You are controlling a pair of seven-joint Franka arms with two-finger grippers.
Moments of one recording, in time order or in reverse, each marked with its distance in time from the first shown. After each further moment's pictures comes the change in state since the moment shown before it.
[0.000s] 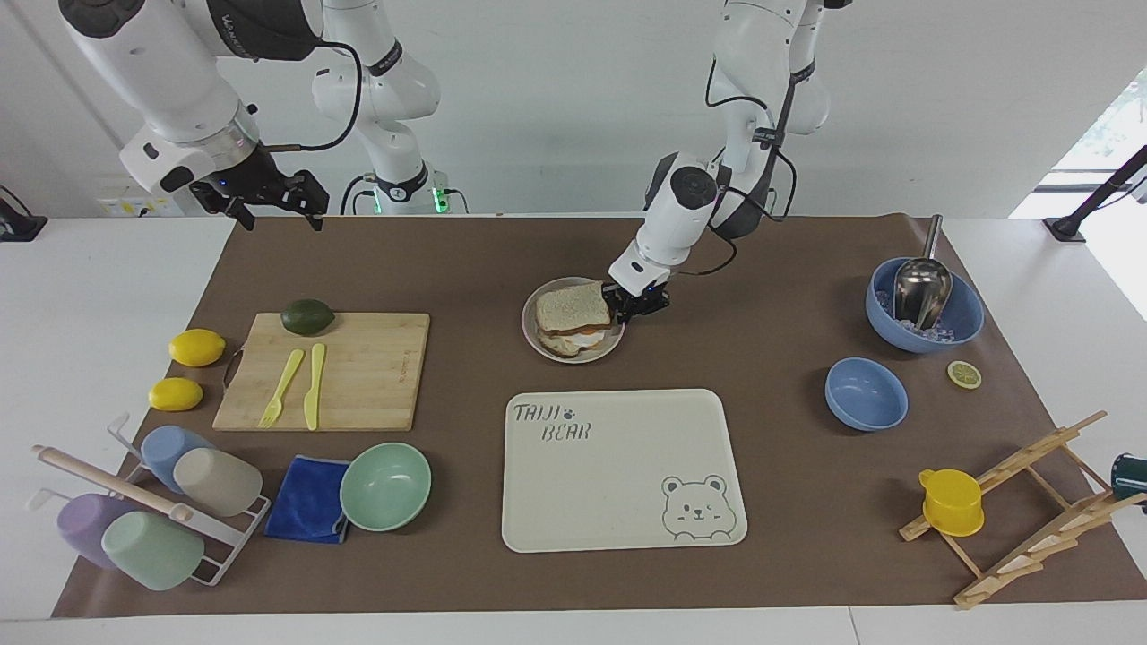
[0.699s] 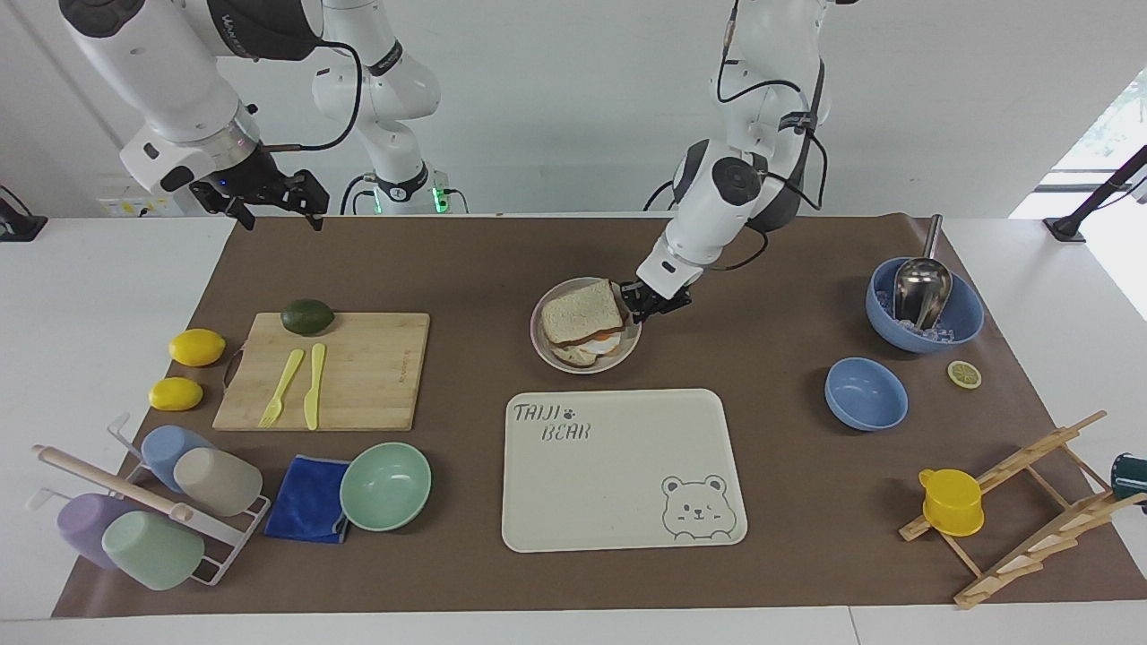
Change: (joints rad) left arm 0.123 -0.028 0.020 0.199 -0.035 -0.253 0.000; right arm 0.000 0.000 0.000 0.000 0.000 0.000 0.000
